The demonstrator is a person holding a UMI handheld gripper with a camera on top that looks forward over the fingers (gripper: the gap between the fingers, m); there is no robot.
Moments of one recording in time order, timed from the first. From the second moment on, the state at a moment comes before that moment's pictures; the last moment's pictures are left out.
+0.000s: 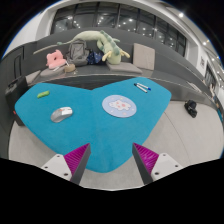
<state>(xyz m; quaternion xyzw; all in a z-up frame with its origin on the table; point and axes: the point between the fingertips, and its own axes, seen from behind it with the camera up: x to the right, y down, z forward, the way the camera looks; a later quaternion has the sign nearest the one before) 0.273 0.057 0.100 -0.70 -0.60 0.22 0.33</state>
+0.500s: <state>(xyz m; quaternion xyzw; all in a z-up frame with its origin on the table) 0.217 -0.136 0.091 -0.65 -0.63 0.29 0.30</state>
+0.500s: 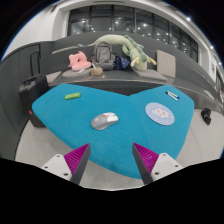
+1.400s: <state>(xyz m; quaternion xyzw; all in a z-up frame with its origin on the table) 0.000 -0.185 -0.003 -0.65 -0.61 0.29 0.34</state>
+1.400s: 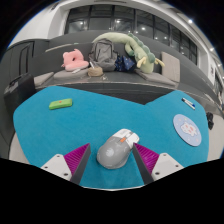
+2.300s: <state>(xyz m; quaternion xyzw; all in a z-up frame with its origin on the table) -0.079 -0.179 0.045 -0.61 -0.62 0.34 0.34</state>
